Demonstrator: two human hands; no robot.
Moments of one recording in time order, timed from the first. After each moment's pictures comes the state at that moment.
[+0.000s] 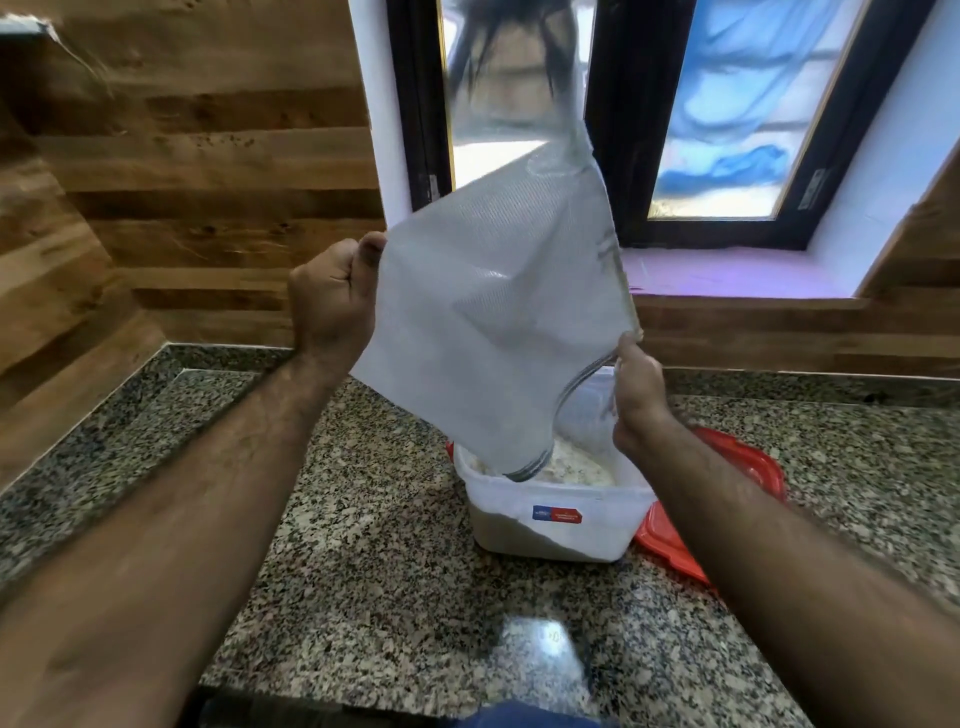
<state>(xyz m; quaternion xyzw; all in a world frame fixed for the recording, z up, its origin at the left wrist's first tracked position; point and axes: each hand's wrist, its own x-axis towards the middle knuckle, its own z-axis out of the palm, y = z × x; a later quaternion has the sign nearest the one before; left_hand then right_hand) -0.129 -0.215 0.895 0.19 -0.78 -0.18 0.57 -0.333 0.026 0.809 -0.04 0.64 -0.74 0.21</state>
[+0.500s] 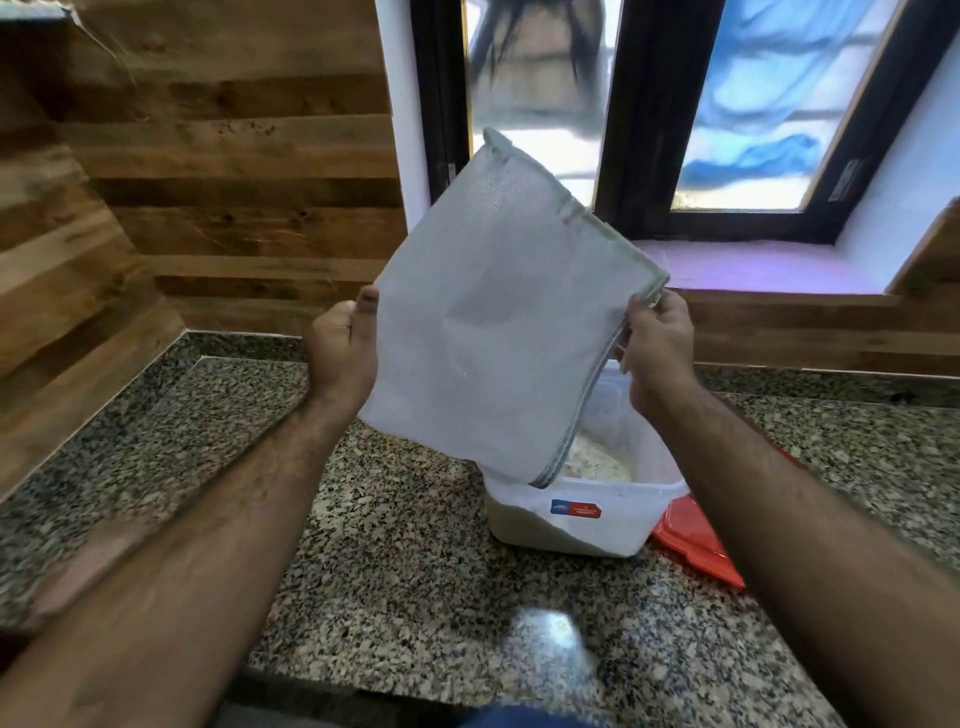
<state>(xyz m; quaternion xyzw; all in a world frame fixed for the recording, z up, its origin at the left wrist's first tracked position) -0.099 -0.228 0.827 0.33 -0.72 -0.37 0.48 -0.337 0.007 0.842 -0.11 0.62 -0.76 0.13</state>
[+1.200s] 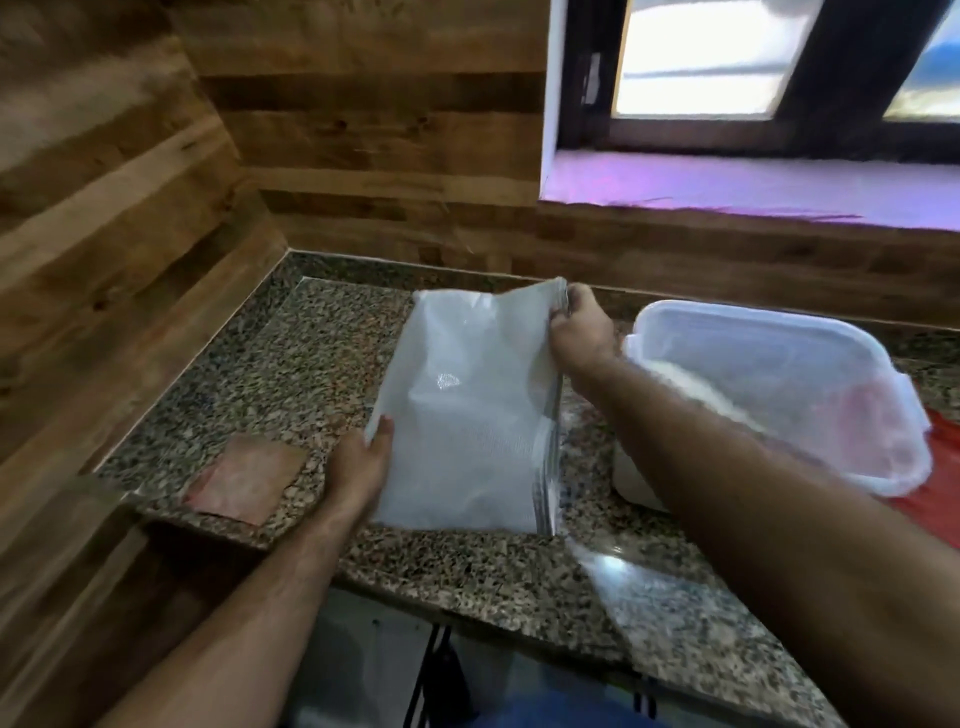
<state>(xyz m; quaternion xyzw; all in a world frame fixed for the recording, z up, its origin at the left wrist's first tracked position) 0.095 -0.272 0.668 0.62 -0.66 -0.38 0.20 -0.191 -0.188 0.759 -0.26 0.79 -0.51 0.22</state>
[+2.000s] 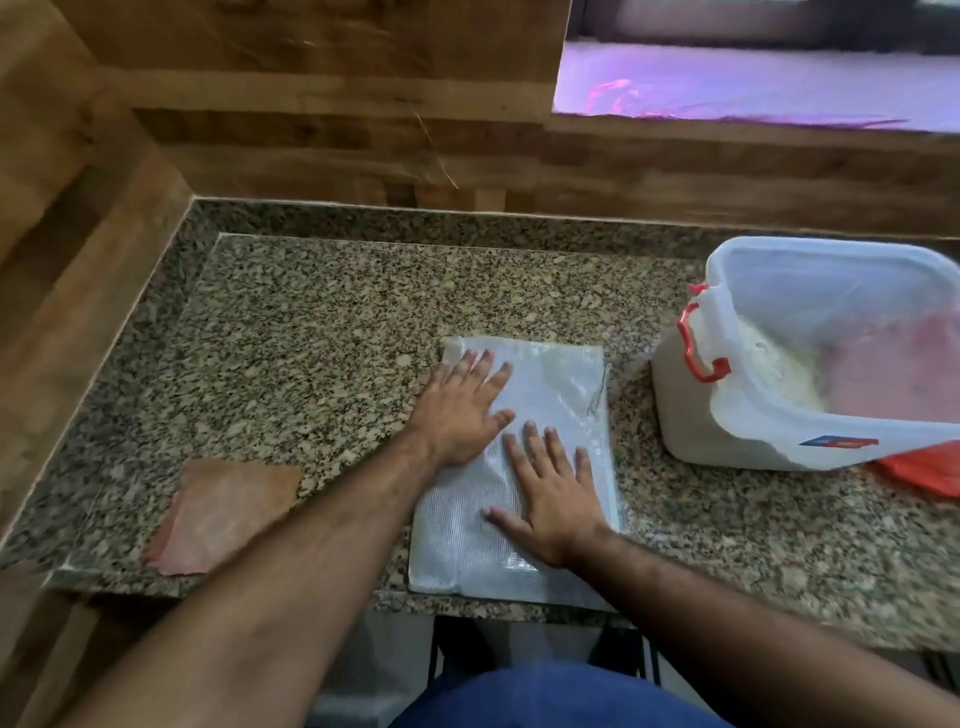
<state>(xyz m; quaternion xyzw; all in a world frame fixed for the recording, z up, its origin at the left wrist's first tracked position) 0.013 -0.366 0.591 0.15 -0.98 -0.10 -0.10 -0.032 -0.153 0.575 -0.47 0.85 -0.02 0.24</state>
